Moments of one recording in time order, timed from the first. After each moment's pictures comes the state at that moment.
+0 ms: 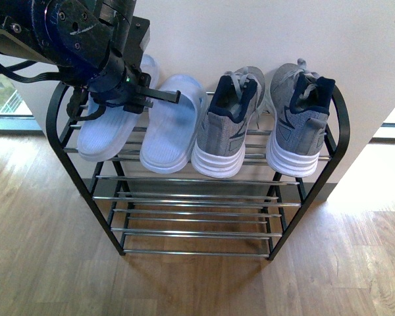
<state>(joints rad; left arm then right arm) -0.33 2.33 1.43 0.12 -0.16 0.00 0.00 0.00 0.02 0.00 0.00 0.00</state>
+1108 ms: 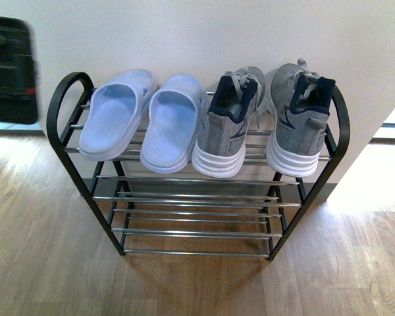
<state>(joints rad) -0.35 1.06 0.39 0.23 -0.34 -0.11 0.00 0.00 0.02 0.00 0.00 0.00</state>
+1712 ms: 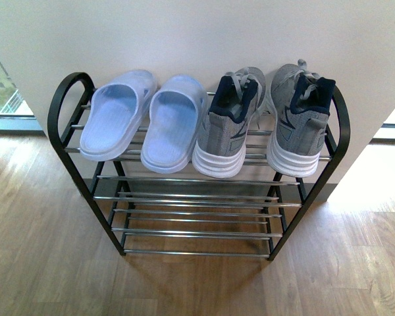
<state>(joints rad) -0.06 0.10 0.12 -0.02 -0.03 -0.03 0.00 0.00 0.02 0.00 0.00 0.00</state>
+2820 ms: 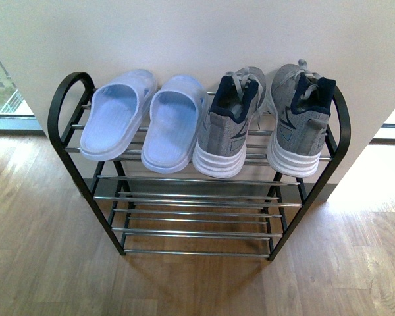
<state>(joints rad) 0.00 0.02 0.01 0.00 0.00 -0.01 0.00 0.00 0.02 0.00 0.00 0.00</state>
